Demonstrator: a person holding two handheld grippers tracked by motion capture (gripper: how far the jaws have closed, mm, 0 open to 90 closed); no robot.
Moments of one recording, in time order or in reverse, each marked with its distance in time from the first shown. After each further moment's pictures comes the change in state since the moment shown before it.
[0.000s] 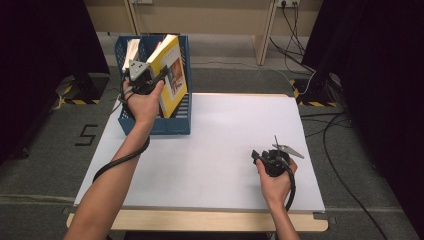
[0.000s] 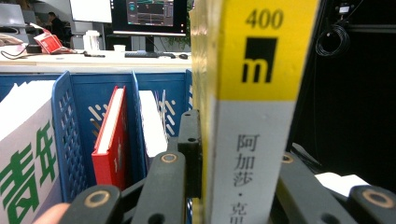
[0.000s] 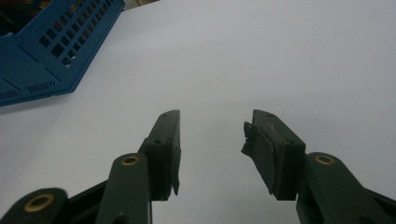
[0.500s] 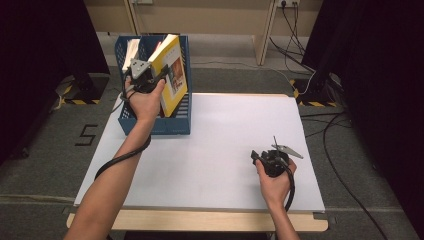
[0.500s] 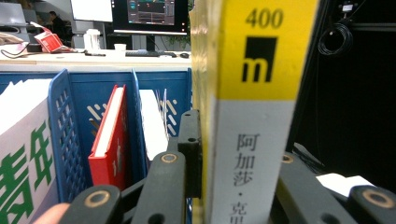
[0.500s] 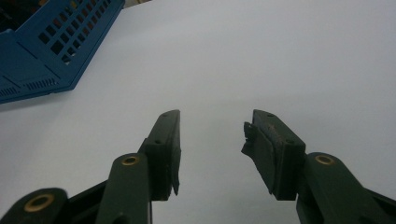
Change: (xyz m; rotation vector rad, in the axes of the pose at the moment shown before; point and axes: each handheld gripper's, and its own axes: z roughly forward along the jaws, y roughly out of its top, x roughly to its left) left arm 0.001 -0.002 0.010 0.002 0.003 0.002; right arm 0.002 -0.002 0.002 0.006 0.003 0.010
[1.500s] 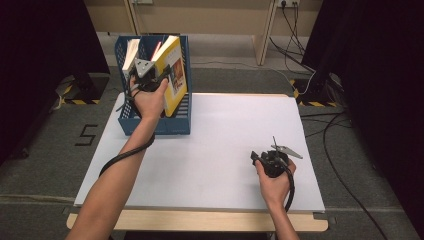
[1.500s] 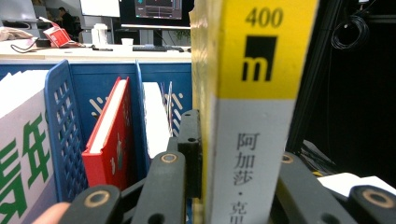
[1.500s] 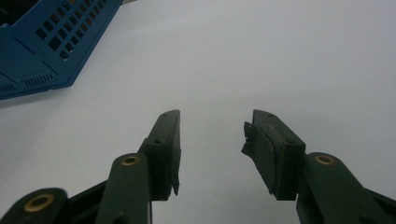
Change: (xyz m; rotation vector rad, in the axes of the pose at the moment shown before) left arm -0.001 -0.007 0.015 0.022 0.036 0.002; right arm -0.001 -0.002 0.001 0.007 0.000 -0.007
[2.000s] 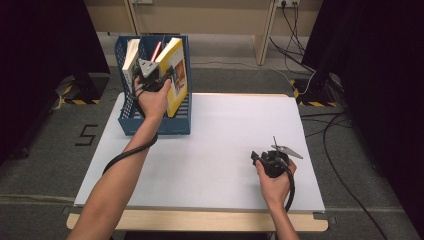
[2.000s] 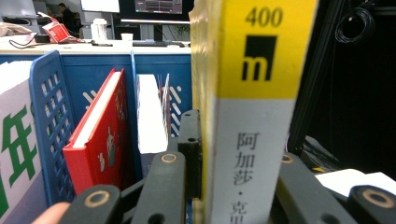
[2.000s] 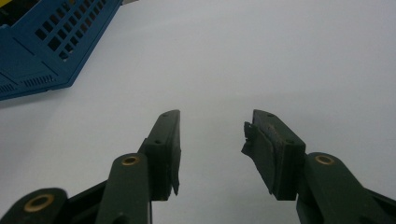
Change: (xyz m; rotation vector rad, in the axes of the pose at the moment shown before) left arm -0.003 -0.007 0.011 0.019 0.008 0.006; right arm 0.000 0.000 -0.001 0.003 0.000 0.004
